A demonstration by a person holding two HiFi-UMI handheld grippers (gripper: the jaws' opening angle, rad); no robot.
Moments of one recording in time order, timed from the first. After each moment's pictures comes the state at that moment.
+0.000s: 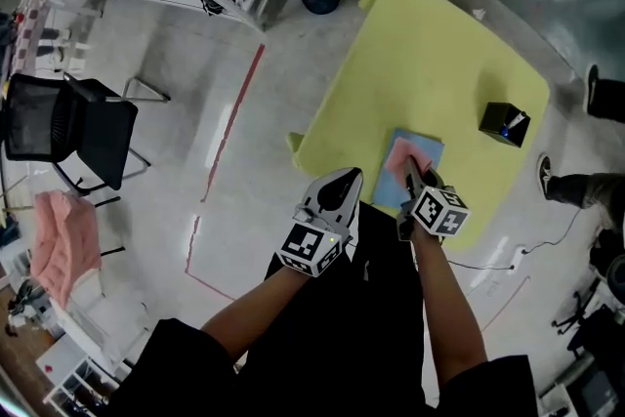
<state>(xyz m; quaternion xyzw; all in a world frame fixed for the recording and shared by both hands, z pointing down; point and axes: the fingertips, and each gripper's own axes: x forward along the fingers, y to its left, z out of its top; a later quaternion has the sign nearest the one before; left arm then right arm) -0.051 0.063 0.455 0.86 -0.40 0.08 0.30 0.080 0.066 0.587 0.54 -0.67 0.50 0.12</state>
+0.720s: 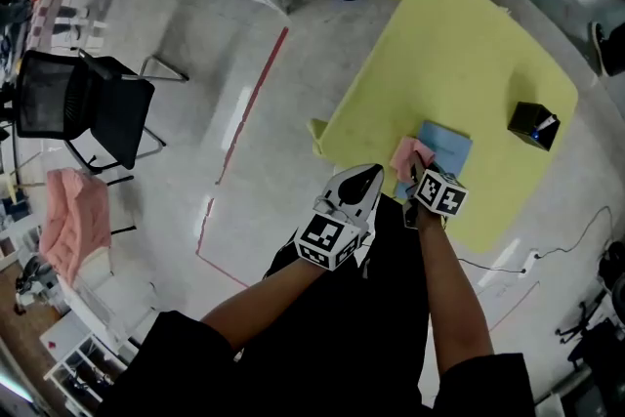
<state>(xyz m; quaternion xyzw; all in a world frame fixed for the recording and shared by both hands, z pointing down) -0.066 0.077 0.487 0.85 -0.40 0.11 0.33 0.043 0.085 0.682 0.52 -0.63 0.54 0.18</state>
